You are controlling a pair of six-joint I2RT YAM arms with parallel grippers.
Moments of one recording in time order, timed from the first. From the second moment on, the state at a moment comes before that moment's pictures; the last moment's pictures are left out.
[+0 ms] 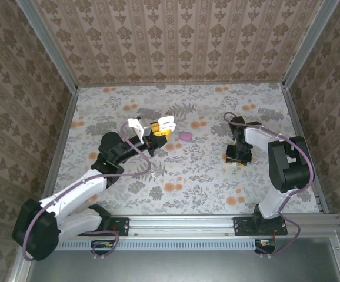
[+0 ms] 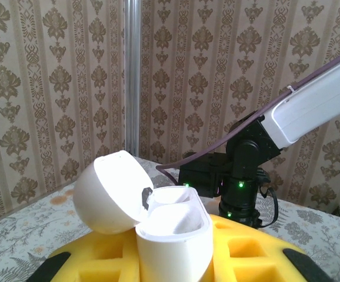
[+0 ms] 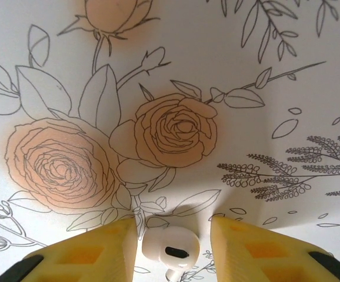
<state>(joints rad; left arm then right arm) -0.65 1.05 0.58 0.63 0.52 -0.14 0.16 1.72 1.00 -0.87 -0.01 0.42</state>
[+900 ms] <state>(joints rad) -0.65 1.05 0.58 0.60 0.51 -0.13 0.21 1.59 0.99 -0.85 0.01 0.39</state>
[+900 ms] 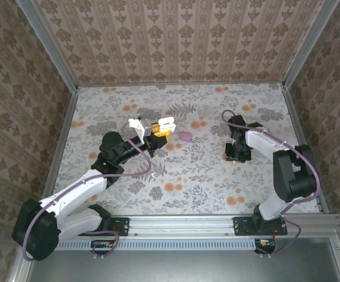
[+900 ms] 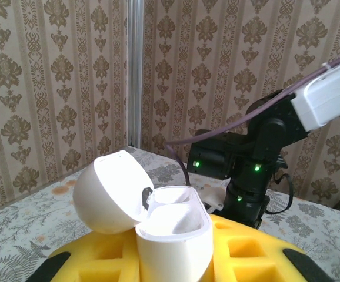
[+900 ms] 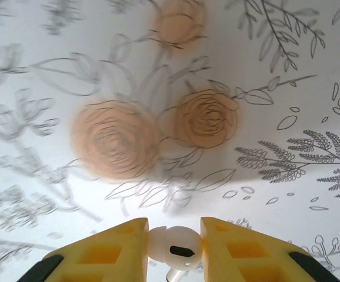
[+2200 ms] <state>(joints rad) -0.67 1.14 0.58 0.65 0.51 -0.17 0.87 1.32 1.45 -0.57 0.28 0.20</state>
